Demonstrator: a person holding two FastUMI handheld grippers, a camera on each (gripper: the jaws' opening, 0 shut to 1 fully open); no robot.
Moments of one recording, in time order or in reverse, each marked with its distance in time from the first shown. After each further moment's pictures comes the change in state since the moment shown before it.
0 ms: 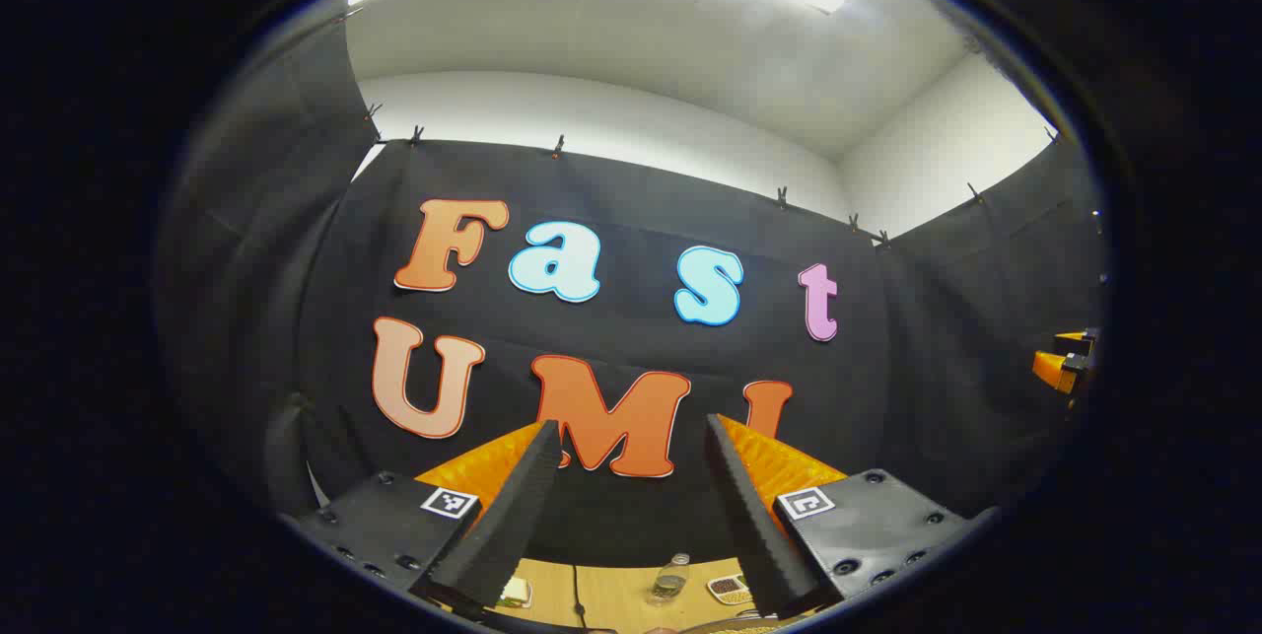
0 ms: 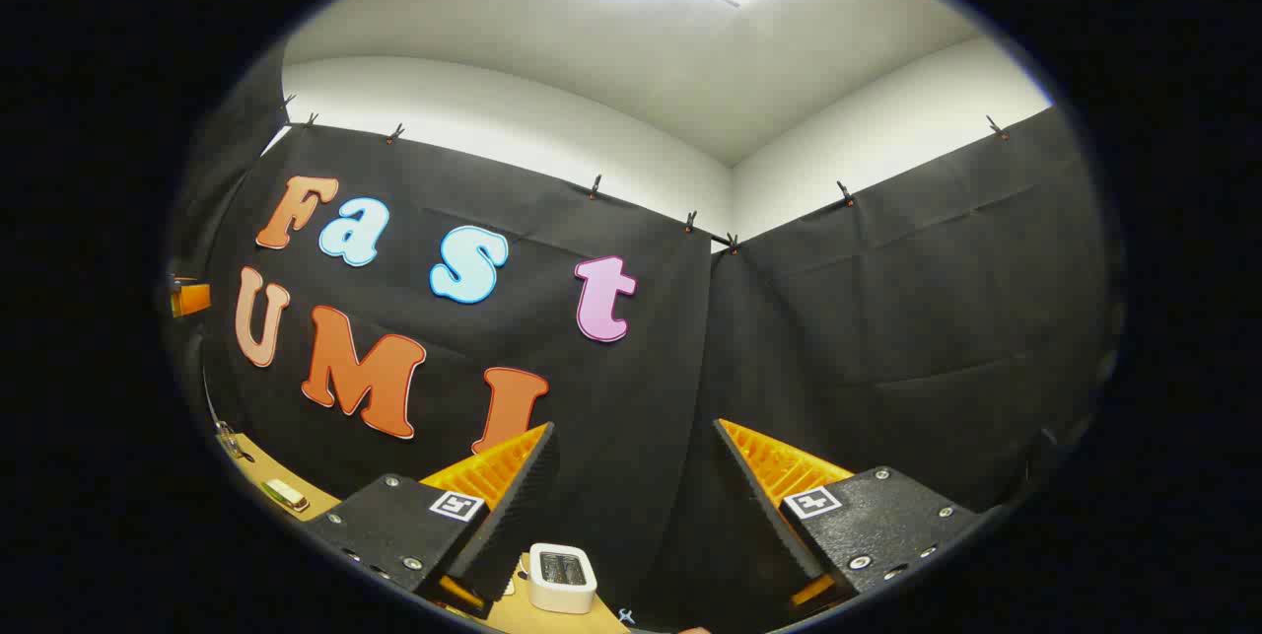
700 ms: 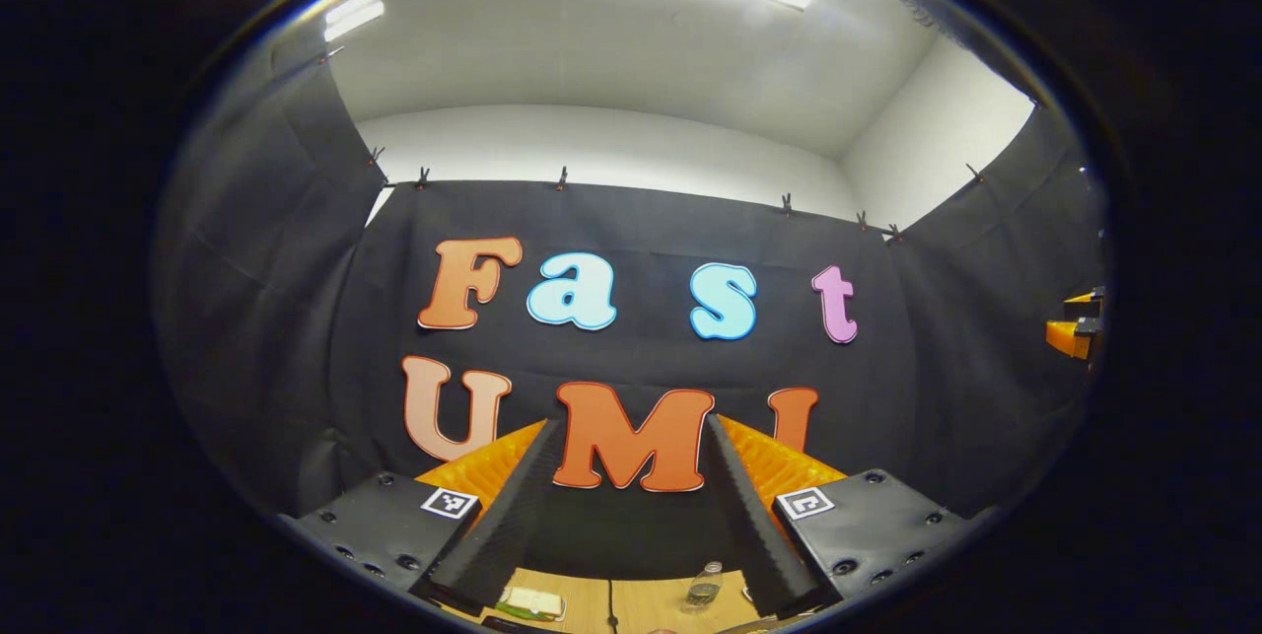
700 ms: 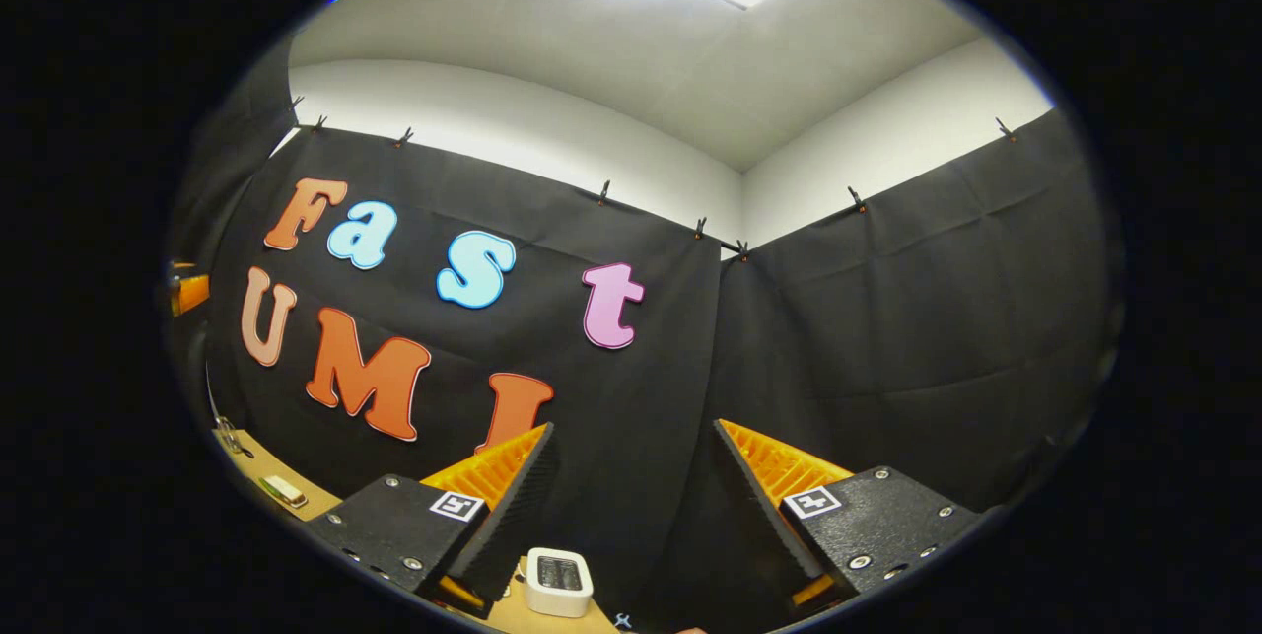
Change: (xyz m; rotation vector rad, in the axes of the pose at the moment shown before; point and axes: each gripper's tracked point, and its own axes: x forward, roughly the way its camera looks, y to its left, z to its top) left arm -0.019 -0.020 0.018 0.098 -0.061 0.110; right arm 0.010 -0.022 0.002 -0.034 -0.029 0.048
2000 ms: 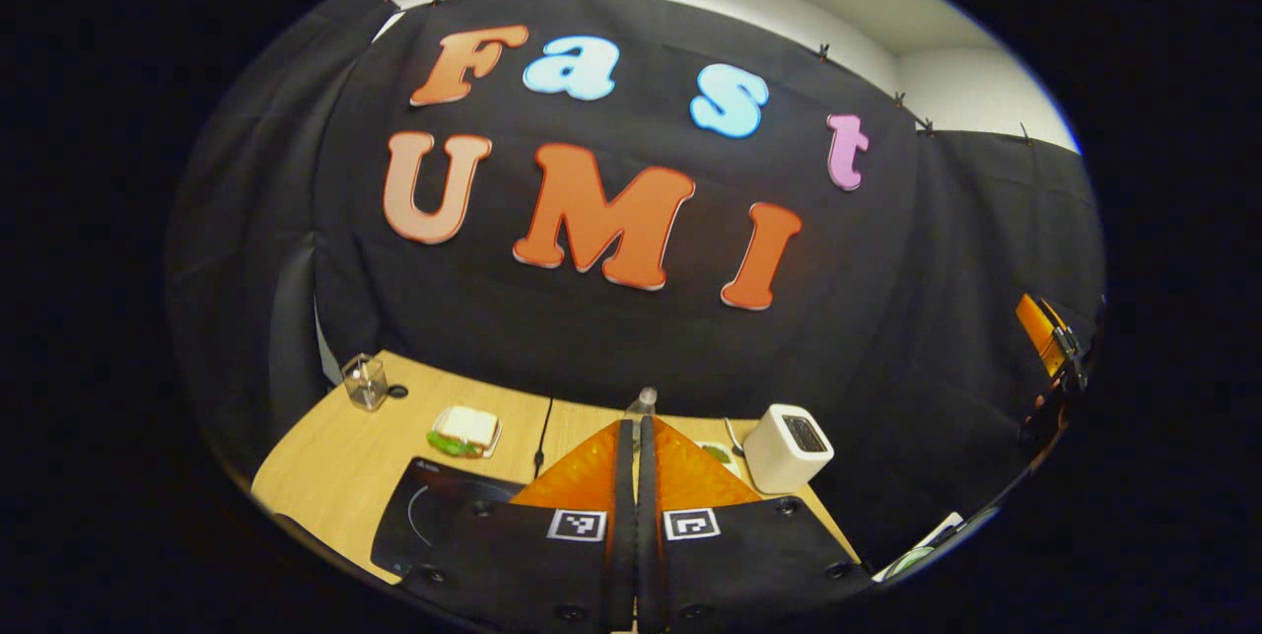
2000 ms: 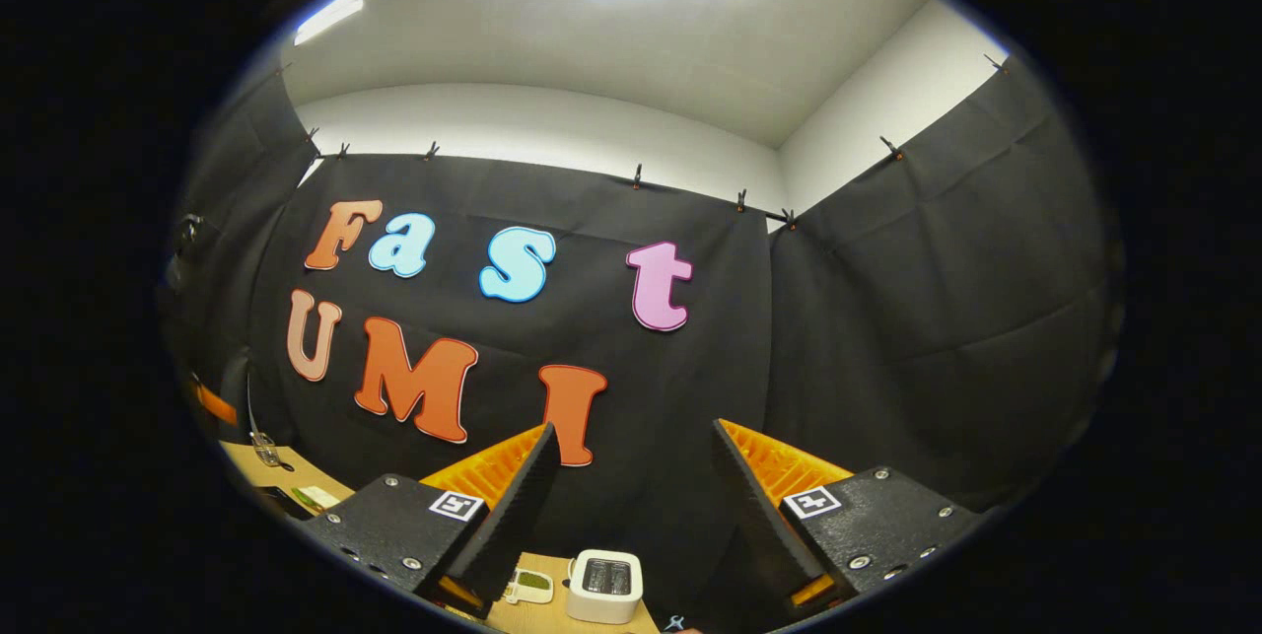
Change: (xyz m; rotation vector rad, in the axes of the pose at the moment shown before) left arm -0.092 -0.064 -0.207 -0.208 0.785 -0.013; right arm 0.029 0.028 -0.060 0.153 0.016 0.195
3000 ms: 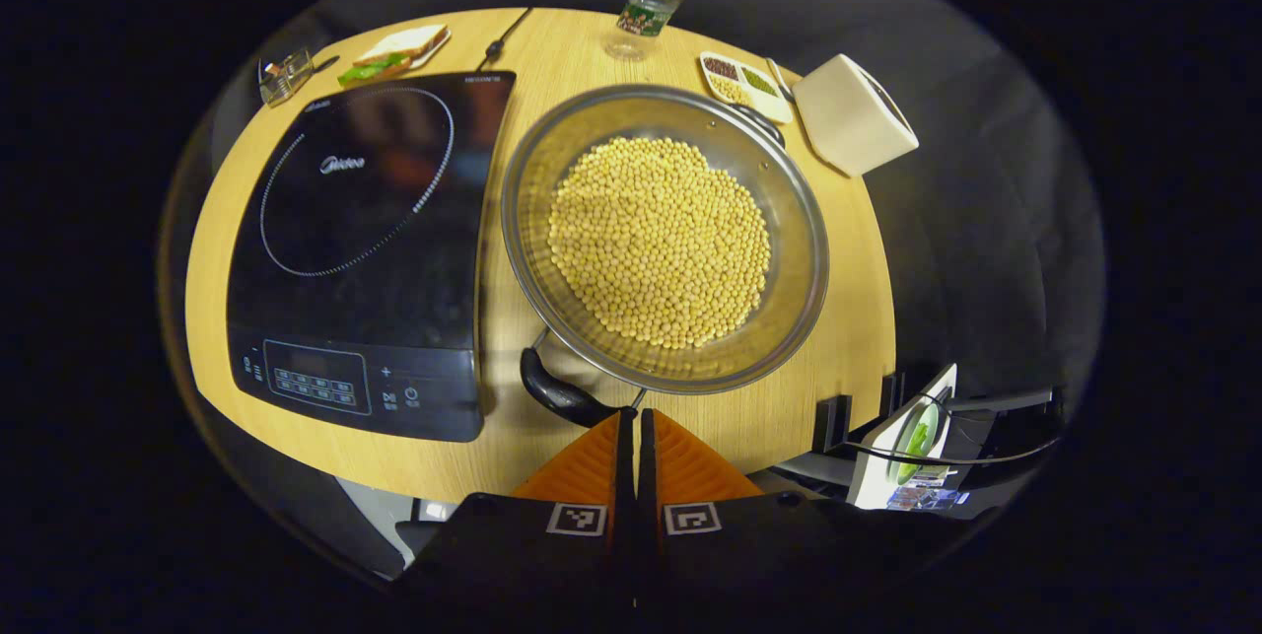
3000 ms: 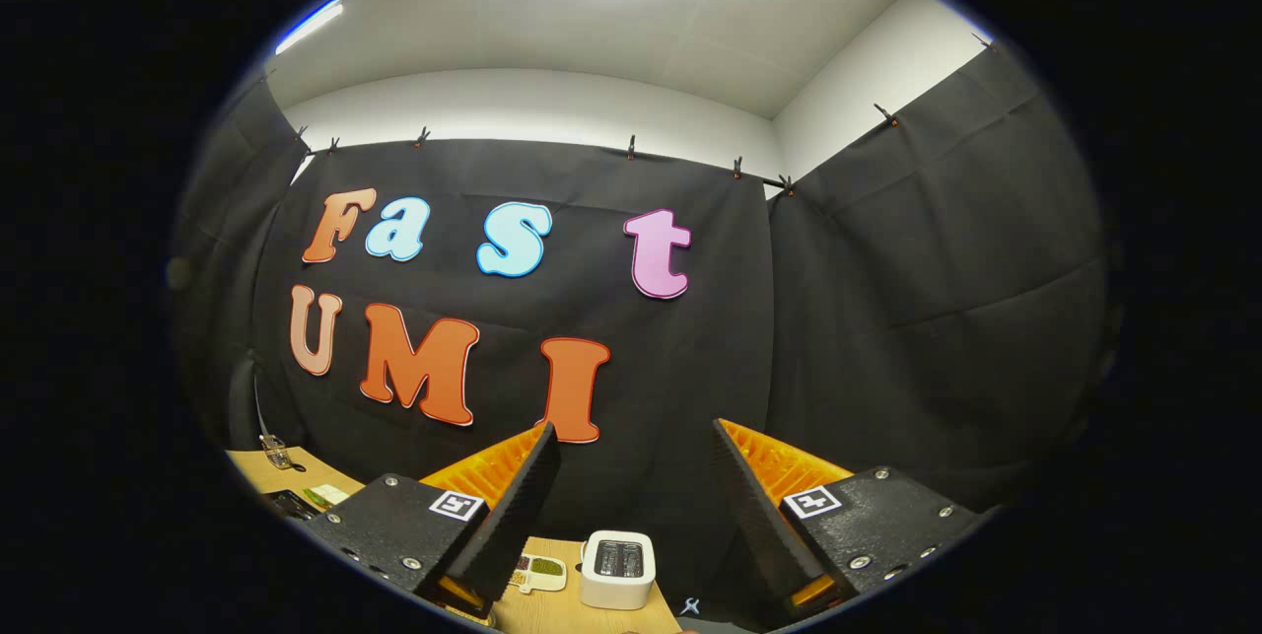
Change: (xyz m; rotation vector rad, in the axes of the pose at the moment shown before) left arm 0.010 -0.020 -0.356 -0.110 1.038 -0.029; right arm 0.000 -0.005 -0.027 0.036 0.083 0.003
